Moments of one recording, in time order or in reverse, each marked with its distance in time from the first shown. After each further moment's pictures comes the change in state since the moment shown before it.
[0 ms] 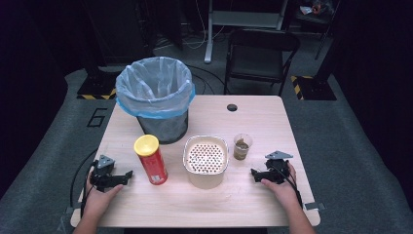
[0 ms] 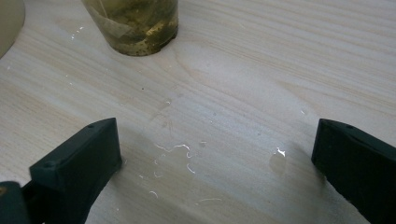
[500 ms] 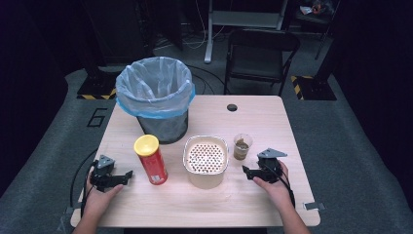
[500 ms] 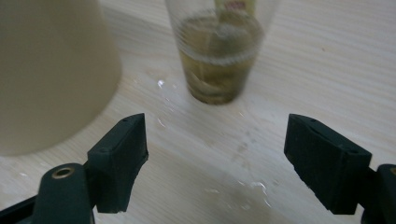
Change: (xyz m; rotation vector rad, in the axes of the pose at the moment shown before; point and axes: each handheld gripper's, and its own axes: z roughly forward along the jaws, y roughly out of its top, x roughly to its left) left arm 0.000 0.000 0.000 0.000 0.000 -0.001; right arm 0.041 0.030 -0.023 -0.059 0.075 -0.019
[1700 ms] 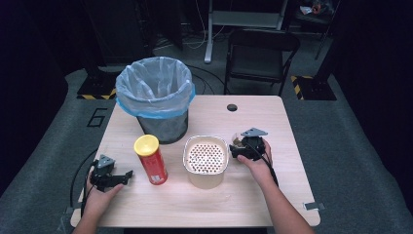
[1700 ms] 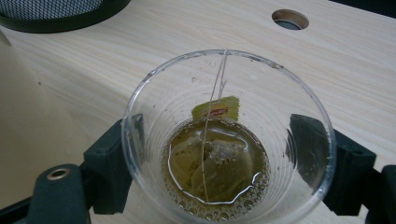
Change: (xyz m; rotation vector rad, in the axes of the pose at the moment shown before) left arm 0.001 0.001 -0.001 0.017 -0.005 0.005; right arm 0.003 0.062 0.054 -0.047 -0.059 -0.055
